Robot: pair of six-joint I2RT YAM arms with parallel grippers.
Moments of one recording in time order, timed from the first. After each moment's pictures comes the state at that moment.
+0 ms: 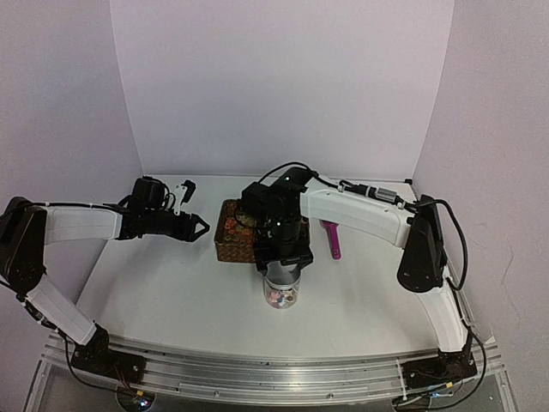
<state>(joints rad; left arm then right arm) -0.40 1.51 0.84 0.00 0.30 -0.10 1.02 2.29 2.20 -1.39 0.07 0.78</state>
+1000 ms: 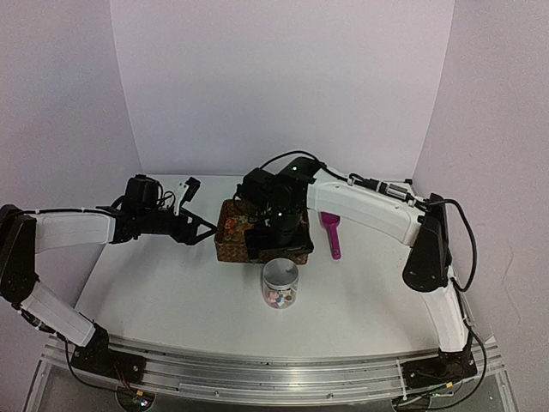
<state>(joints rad) -0.40 1.43 0.80 0.06 0.55 -0.01 1.02 2.25 2.23 -1.34 0.09 0.77</state>
